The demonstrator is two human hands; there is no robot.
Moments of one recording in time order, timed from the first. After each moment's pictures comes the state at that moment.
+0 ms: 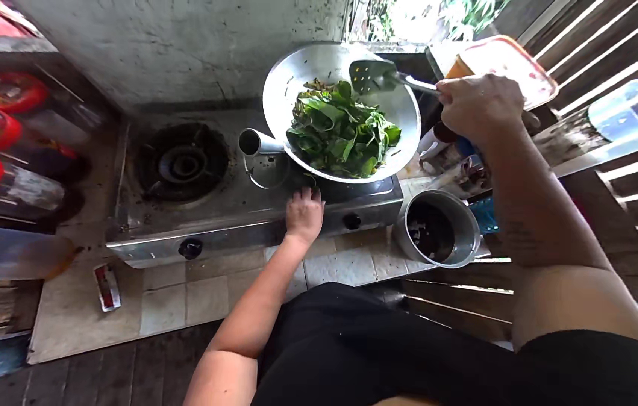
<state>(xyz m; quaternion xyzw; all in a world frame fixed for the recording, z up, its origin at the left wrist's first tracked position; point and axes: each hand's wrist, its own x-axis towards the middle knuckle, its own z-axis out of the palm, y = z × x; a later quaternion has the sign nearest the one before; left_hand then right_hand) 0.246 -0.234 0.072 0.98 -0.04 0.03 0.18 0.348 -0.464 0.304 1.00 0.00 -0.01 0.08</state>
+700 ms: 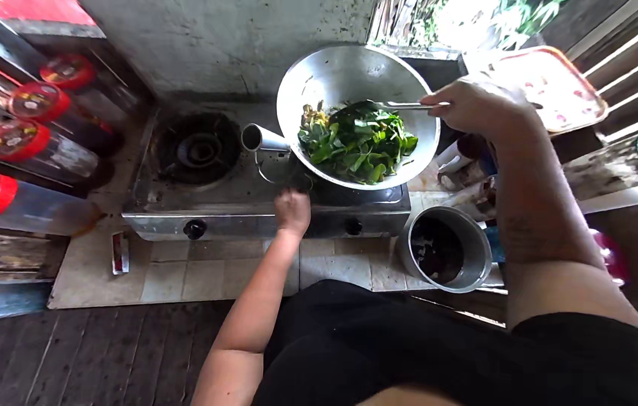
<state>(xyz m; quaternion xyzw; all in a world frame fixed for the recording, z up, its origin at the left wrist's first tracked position) 0.249 -0.230 0.072 0.99 0.10 0.03 0.09 0.418 -0.496 0.284 0.97 0.24 -0.05 0.02</state>
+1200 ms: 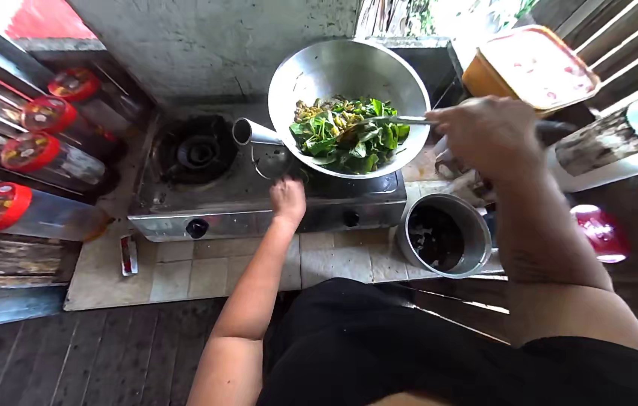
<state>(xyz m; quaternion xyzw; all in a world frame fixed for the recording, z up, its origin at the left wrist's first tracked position) 0.258 -0.229 0.093 0.99 0.12 -0.04 0.10 0.305 -0.494 0.292 0.99 0.14 0.00 0.04</state>
